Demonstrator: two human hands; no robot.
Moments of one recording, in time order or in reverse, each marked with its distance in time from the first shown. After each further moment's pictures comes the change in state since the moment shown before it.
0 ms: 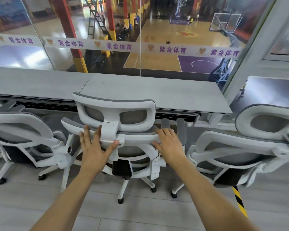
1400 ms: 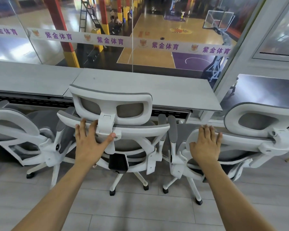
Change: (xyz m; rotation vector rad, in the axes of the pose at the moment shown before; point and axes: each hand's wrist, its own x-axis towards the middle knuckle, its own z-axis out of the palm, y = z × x) left_hand 0.015 0.019 0.021 0.052 0.002 0.007; right_hand -0.046 0.126 -0.051 -0.406 -0.014 0.578
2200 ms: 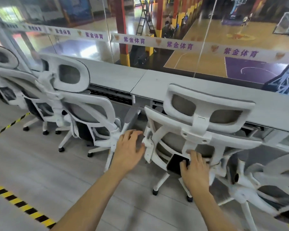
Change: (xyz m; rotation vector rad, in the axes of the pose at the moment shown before) left_hand -0.032 -0.140 -0.126 0.104 0.037 0.155; right_hand -0.167 -0.282 0.045 0.586 0.004 -0.325
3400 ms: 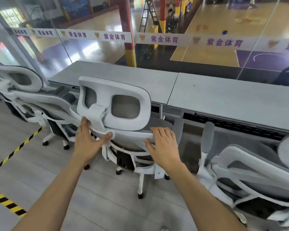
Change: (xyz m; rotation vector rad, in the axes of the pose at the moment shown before) left_hand 0.204 -0.410 -0.223 -0.136 0.143 -0.424; right_hand 0.181 -0.412 0.241 0.022 -0.074 -0.427
